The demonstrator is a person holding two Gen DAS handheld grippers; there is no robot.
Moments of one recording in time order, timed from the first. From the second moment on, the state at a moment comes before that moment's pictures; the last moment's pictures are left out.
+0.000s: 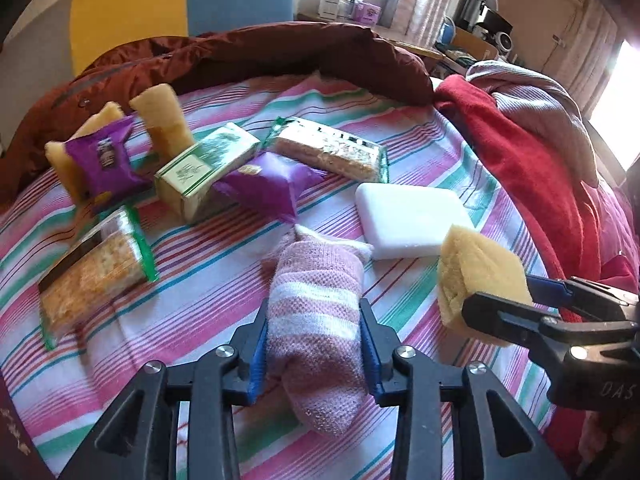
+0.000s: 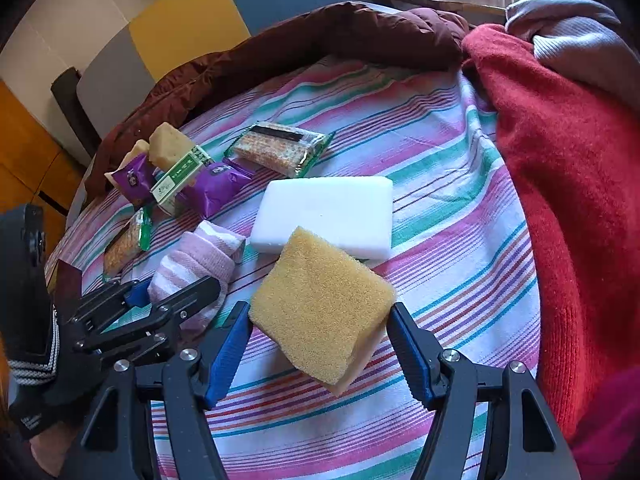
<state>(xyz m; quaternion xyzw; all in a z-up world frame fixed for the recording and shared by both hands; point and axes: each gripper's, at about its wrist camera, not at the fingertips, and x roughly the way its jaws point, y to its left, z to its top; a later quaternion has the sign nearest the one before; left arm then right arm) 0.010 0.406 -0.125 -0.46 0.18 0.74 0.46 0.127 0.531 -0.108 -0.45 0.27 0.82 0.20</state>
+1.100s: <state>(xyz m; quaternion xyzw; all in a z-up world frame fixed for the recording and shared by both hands) -0.001 0.192 -0.047 -0.40 0.08 0.86 0.30 0.105 0.445 -0.082 -0.44 0.16 0.89 0.05</state>
